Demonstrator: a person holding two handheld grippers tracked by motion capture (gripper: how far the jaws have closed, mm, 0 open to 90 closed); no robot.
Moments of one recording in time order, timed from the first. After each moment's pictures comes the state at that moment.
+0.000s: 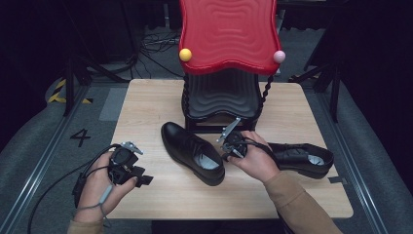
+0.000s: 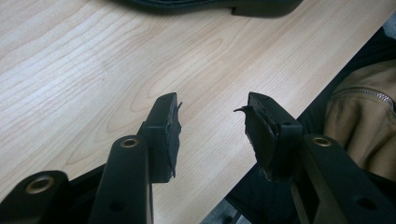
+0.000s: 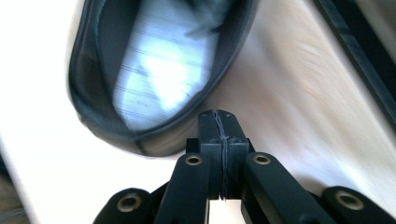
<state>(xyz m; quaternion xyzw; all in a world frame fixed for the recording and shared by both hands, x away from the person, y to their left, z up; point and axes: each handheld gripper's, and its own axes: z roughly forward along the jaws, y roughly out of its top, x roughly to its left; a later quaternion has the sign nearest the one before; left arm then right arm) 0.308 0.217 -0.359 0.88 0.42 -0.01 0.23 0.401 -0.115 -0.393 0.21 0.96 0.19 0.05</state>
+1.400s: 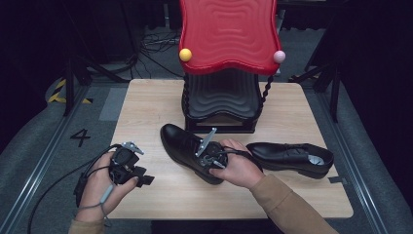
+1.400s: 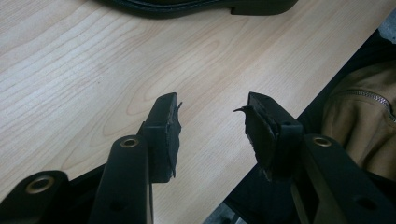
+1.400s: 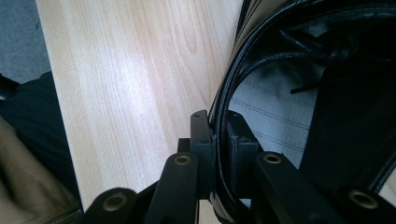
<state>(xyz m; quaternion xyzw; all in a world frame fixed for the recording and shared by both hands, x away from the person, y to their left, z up) 0.308 0.216 -0.361 0.88 0.42 -0.02 0.24 0.373 -0.060 -0.398 0.14 0.97 0.19 0.00</state>
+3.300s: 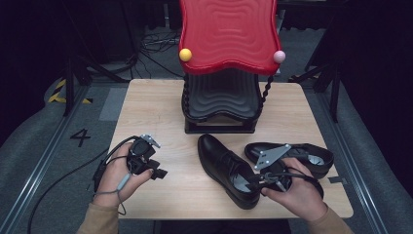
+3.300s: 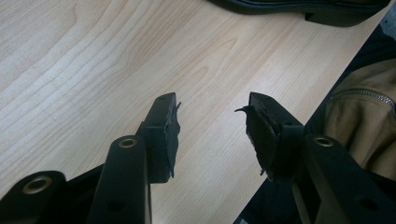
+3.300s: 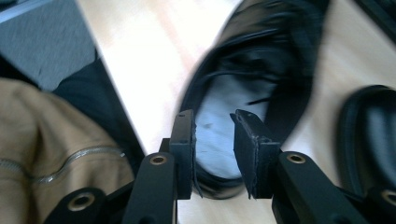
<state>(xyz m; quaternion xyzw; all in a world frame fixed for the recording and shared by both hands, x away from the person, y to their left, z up) 0.336 0.185 -0.365 0.89 0.38 -0.03 0.23 0.307 -0.199 -0.357 0.23 0.93 0.28 0.03</state>
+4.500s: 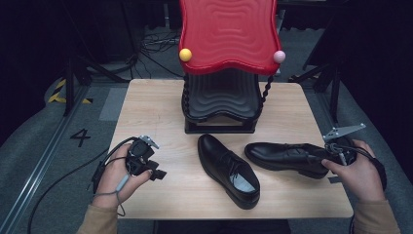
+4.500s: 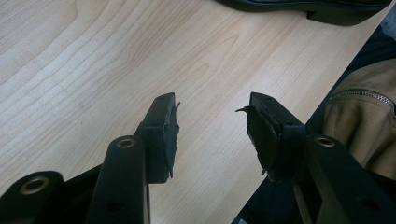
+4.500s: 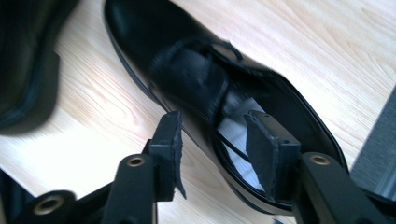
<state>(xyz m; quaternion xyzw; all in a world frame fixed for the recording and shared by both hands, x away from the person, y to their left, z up) 0.335 0.188 -0.367 0.89 0.39 -0.03 0.23 0.356 -0.362 -0.356 0.42 0.87 0.22 0.12</state>
